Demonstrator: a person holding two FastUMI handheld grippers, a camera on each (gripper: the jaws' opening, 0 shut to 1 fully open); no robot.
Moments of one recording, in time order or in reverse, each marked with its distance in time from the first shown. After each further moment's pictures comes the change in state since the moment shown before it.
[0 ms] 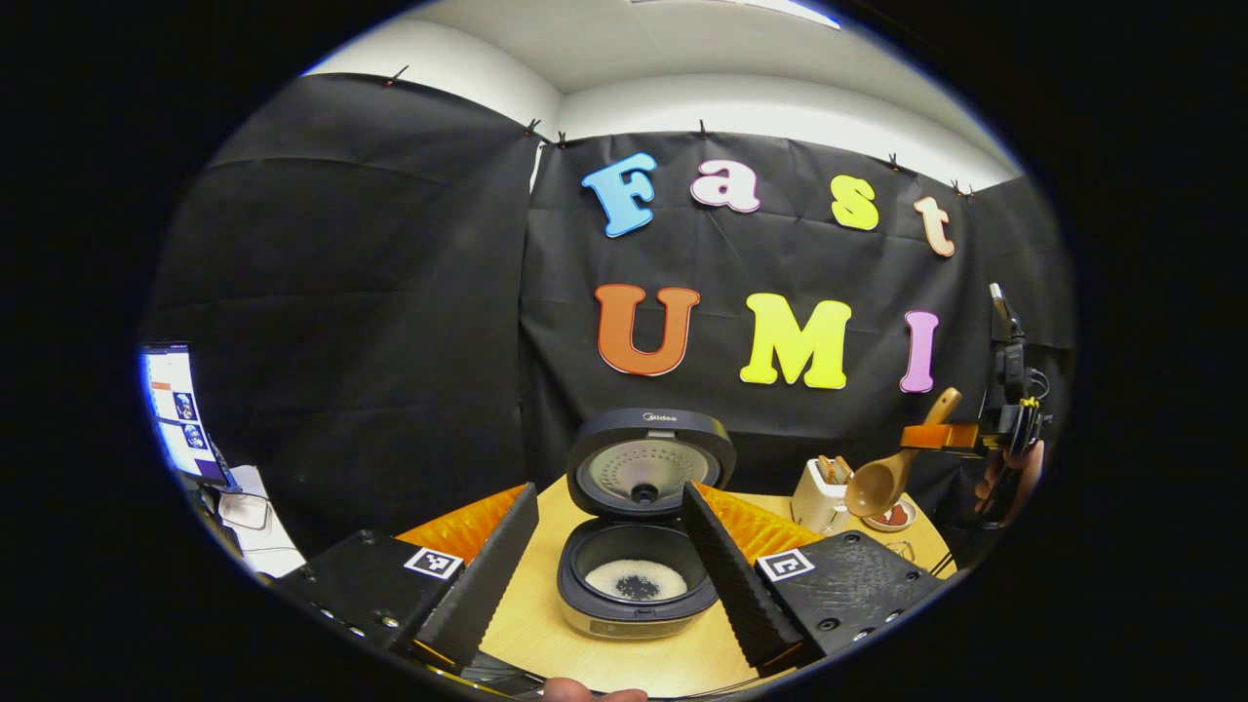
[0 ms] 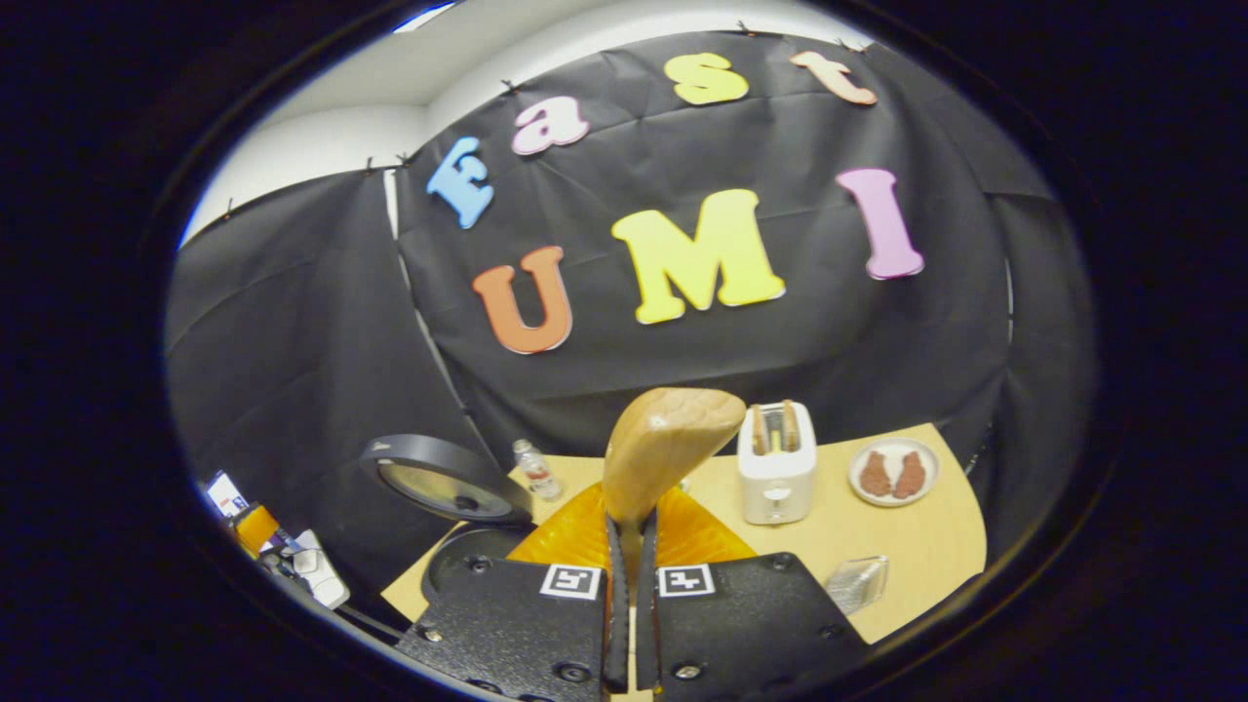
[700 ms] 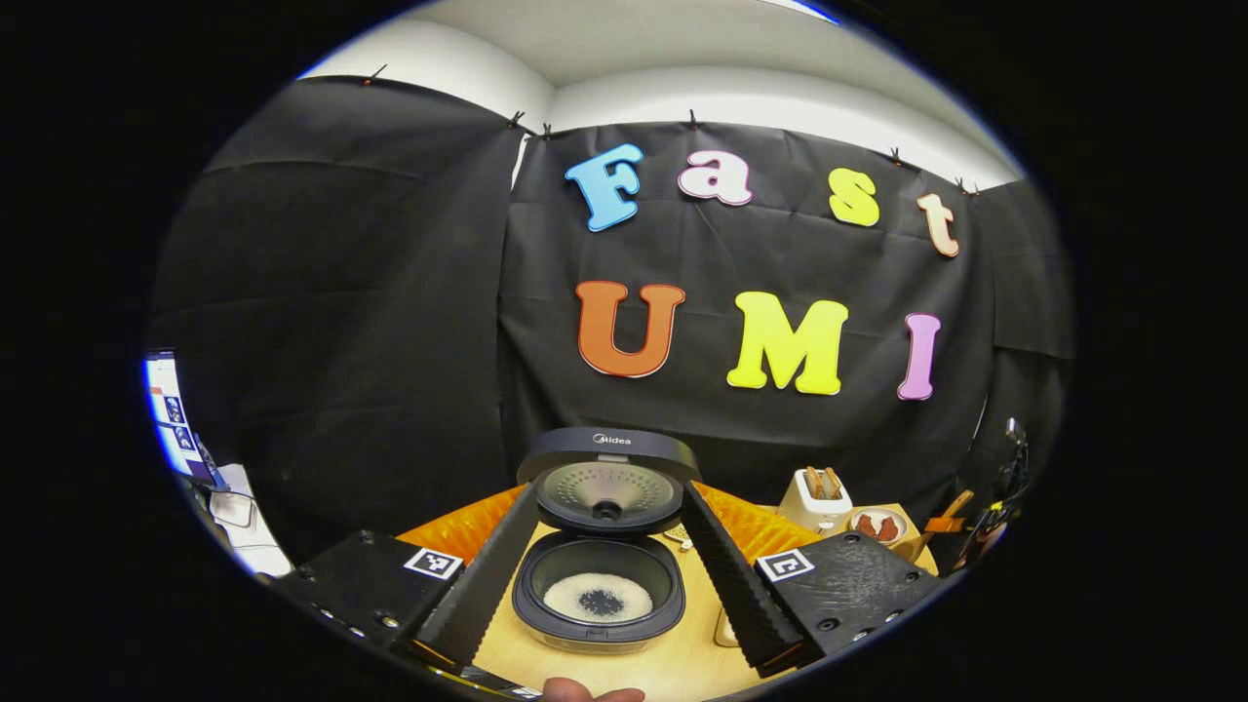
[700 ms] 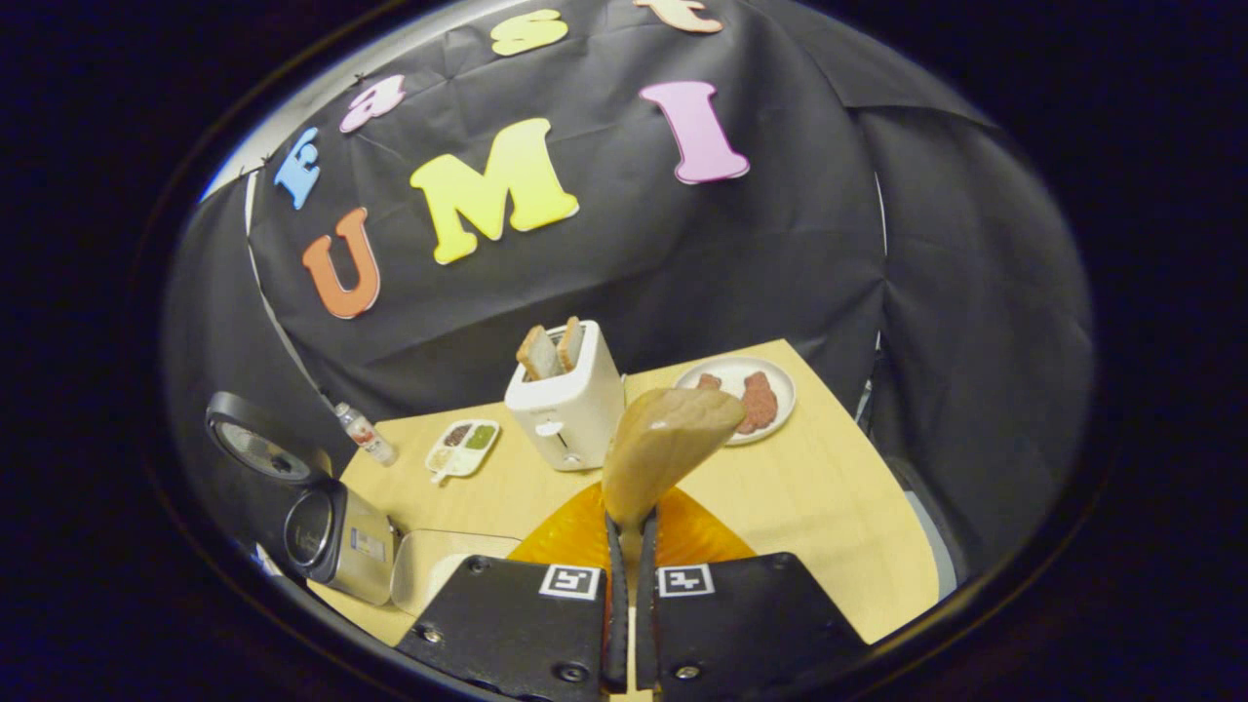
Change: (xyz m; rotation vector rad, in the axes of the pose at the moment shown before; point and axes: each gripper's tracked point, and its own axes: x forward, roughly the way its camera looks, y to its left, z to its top) left arm 0.046 -0.036 0.015 -0.035 0.037 0.017; right arm 0.034 -0.219 -0.112 0.132 0.167 -0.300
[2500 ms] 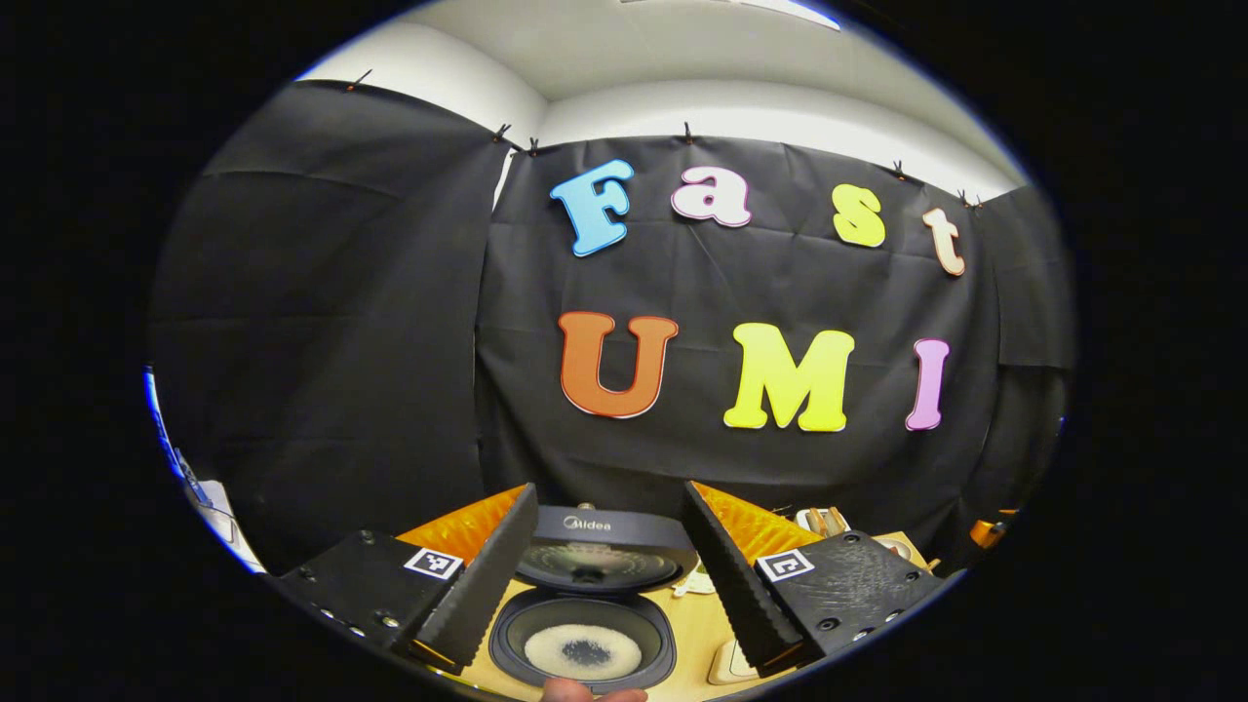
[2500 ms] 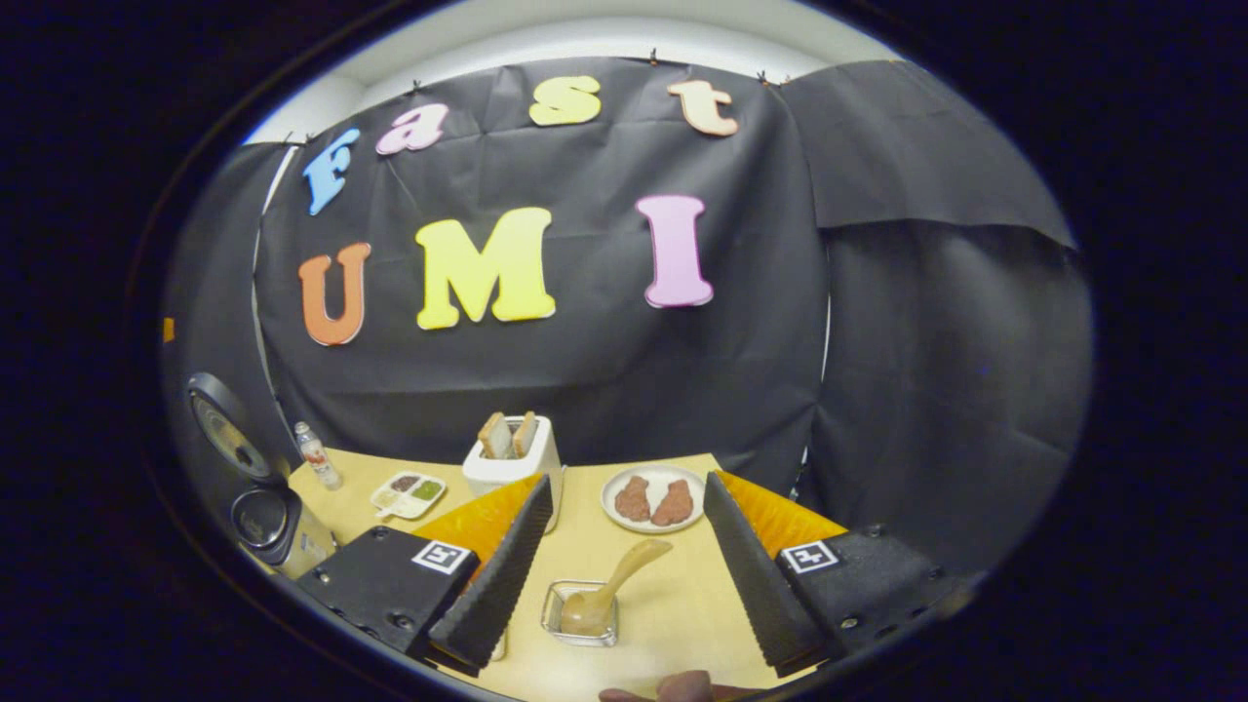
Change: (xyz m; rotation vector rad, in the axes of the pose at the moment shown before) left arm 0.086 -0.019 0.057 0.011 -0.129 -0.042; right arm -0.114 -0.003 0.079 -0.201 -0.377 -0.140
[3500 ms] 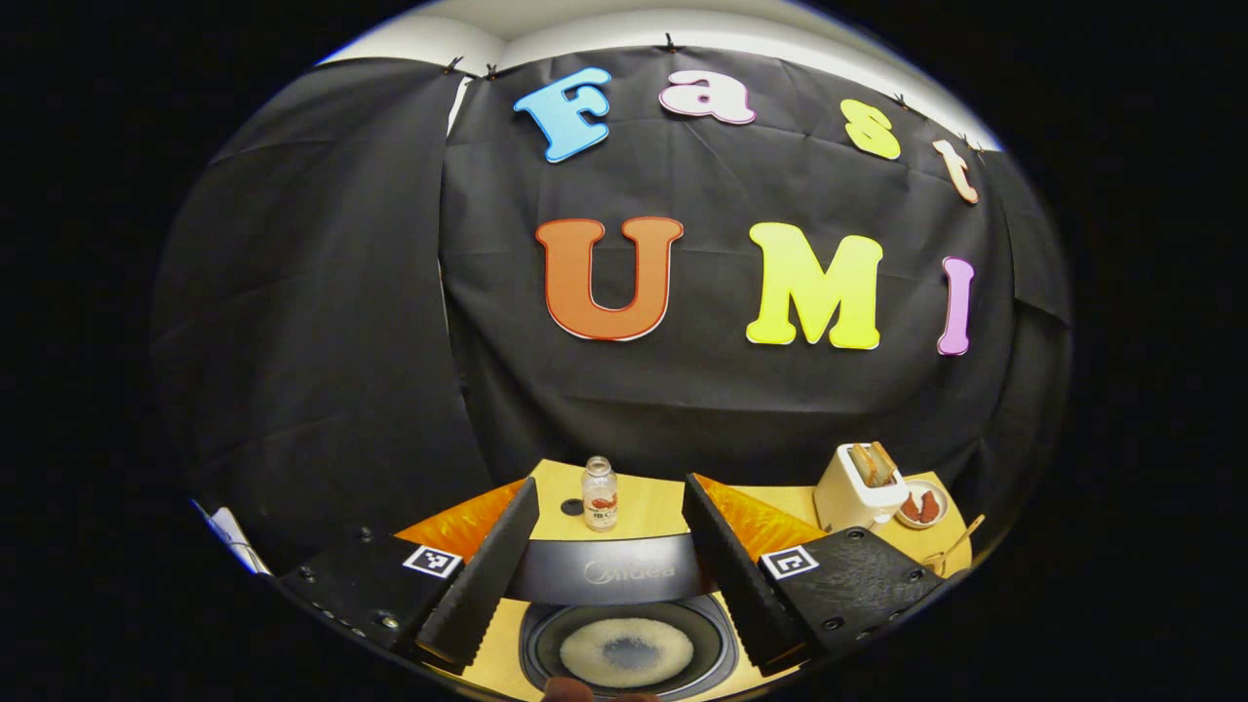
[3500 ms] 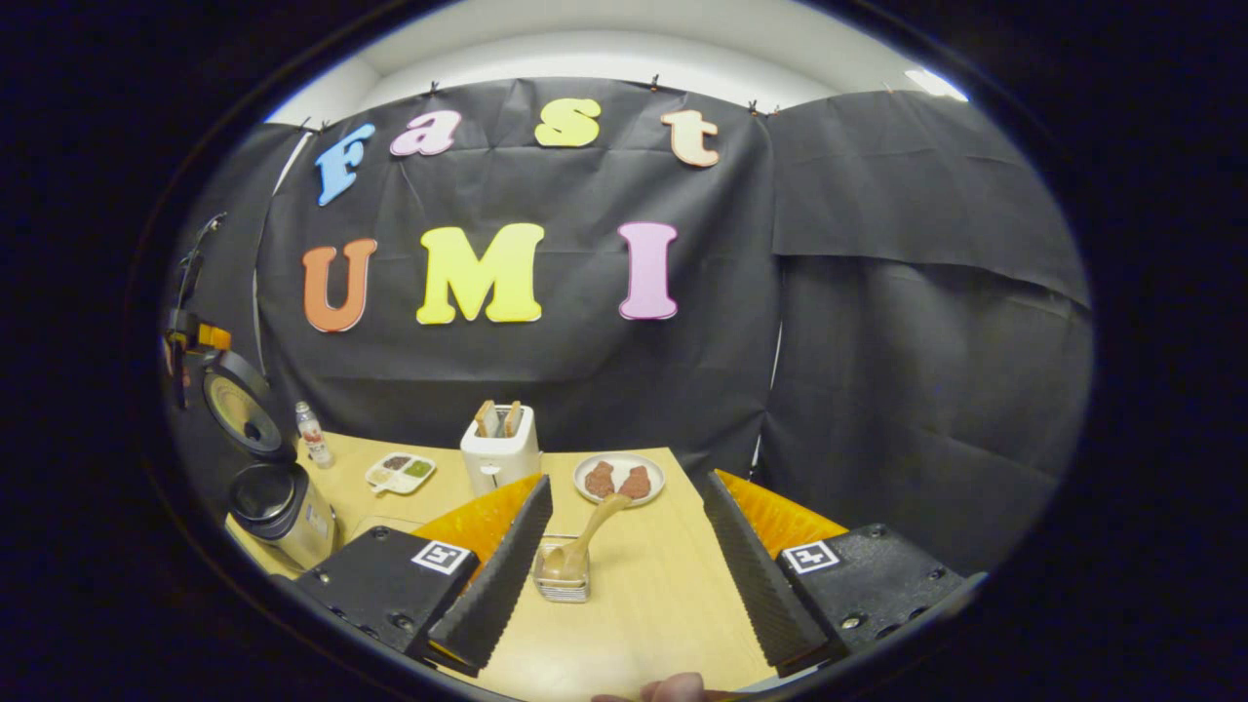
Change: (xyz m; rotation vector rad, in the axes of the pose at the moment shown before) left arm 0.082 0.023 -0.075 0.071 0.338 -0.047; right arm -0.106 -0.004 -0.013 -0.046 -0.002 -0.102
